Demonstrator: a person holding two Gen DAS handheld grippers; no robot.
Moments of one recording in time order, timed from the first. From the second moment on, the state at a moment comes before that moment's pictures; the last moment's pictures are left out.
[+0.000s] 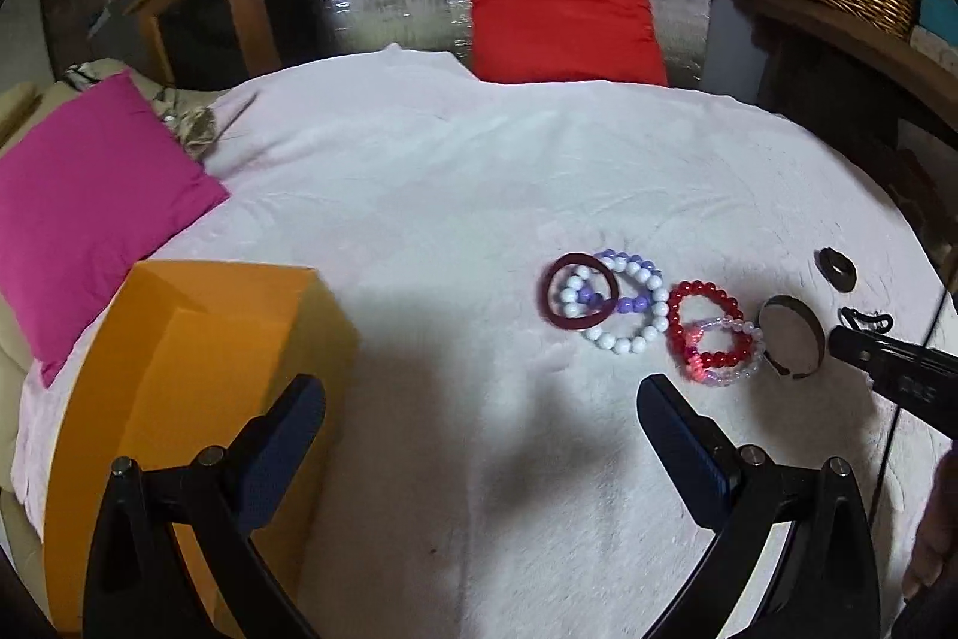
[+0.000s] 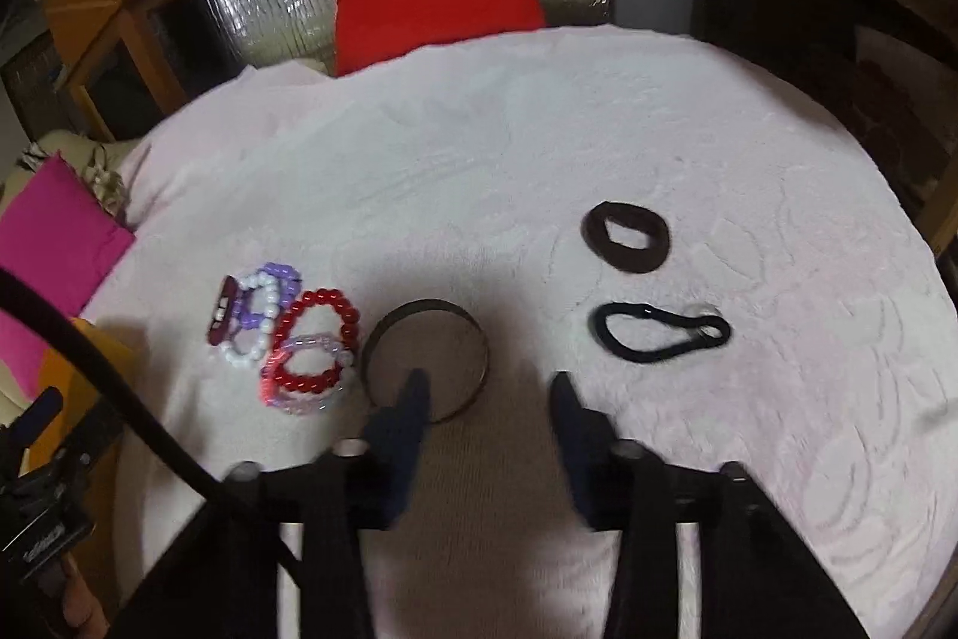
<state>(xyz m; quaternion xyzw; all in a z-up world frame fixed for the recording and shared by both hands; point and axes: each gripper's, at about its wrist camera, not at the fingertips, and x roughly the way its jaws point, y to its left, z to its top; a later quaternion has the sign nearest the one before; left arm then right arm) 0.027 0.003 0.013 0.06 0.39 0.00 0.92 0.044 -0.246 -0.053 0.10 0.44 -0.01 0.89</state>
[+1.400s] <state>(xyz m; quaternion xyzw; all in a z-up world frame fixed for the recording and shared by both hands) 0.048 -0.057 -0.014 0.00 0.41 -0.16 0.90 0.037 -0.261 -0.083 0.16 0.44 0.10 0.88</state>
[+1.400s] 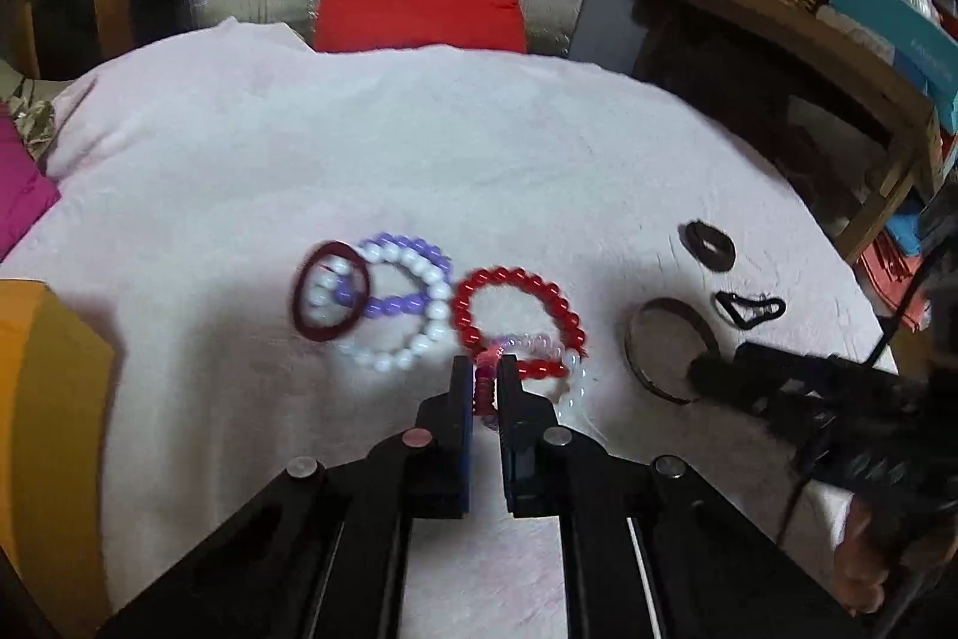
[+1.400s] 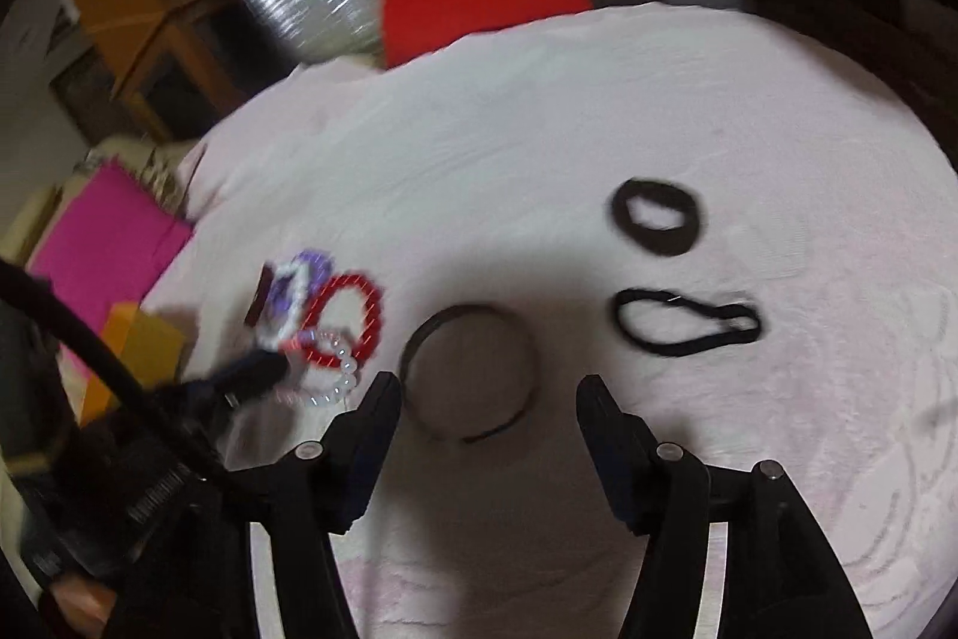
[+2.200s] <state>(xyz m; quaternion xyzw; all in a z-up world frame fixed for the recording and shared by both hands) 0.001 0.011 0.034 -0.03 0.37 -0.12 0.92 0.044 -0.228 -0.073 0.08 0.39 0.01 0.92</state>
